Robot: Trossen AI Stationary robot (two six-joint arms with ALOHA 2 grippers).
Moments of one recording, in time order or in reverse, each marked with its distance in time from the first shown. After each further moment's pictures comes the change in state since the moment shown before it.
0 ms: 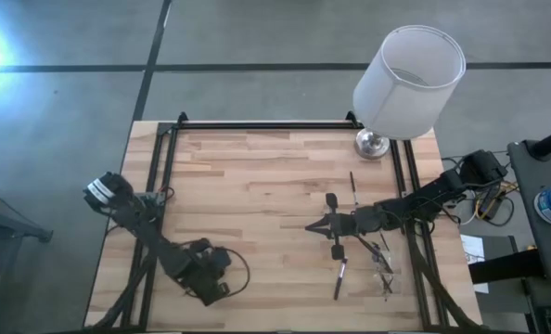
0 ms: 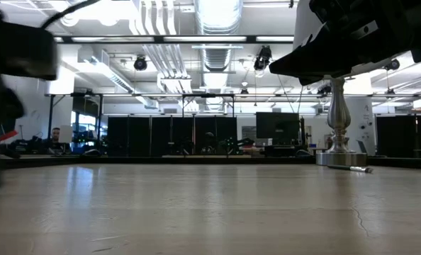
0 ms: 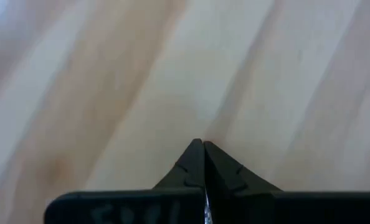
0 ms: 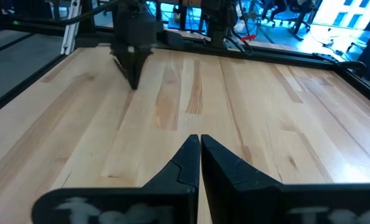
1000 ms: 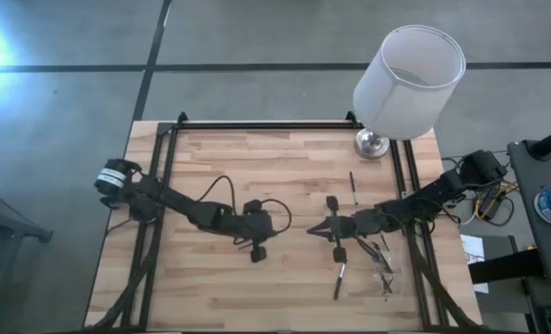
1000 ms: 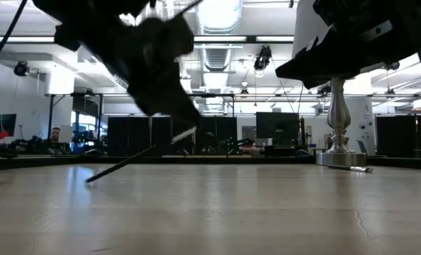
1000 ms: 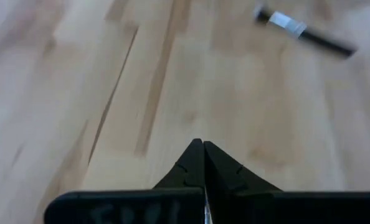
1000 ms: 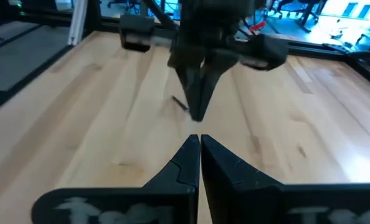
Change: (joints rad) left arm 0.500 -0.018 -0.049 0.672 0.122 0.888; right arm 0.025 -0.001 -0.004 -0.035 0.003 0.024
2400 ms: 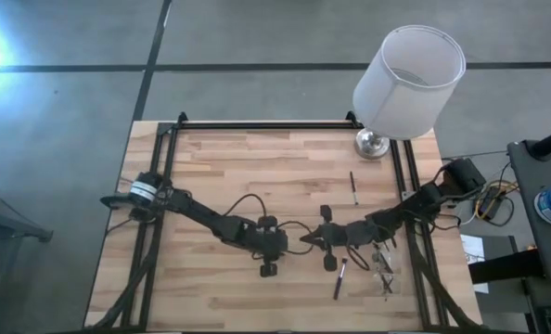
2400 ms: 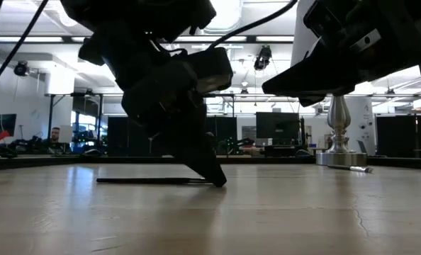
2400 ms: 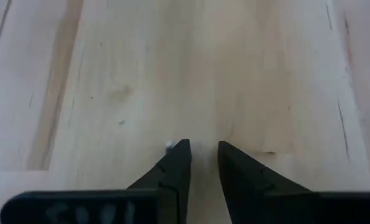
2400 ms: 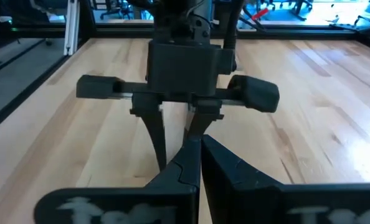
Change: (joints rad) left arm -0.034 0.296 0.249 -0.155 0.086 0.044; right arm 0.054 0.224 0.045 0.191 0.080 0.124
